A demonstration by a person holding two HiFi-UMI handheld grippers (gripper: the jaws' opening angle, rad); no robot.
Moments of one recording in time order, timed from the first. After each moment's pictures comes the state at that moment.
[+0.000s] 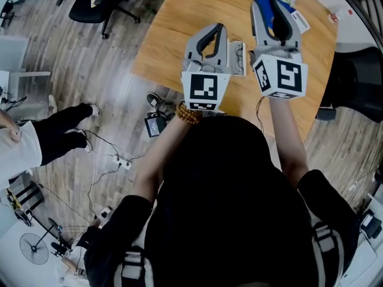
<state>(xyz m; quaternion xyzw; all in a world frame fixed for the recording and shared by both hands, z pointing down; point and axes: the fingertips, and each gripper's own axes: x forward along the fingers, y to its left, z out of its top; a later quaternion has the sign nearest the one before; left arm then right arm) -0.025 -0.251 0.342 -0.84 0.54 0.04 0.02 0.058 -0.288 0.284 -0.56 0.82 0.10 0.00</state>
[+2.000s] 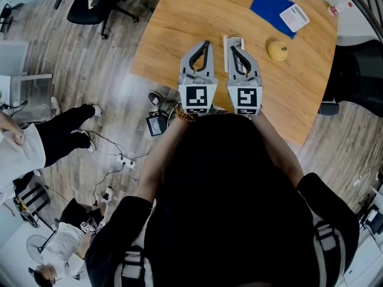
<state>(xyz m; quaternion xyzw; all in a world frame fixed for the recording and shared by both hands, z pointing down) -0.039 -0.231 0.437 -0.83 0.55 0.02 0.02 0.033 -0.226 0.483 -0.53 0.83 0.04 -0.12</state>
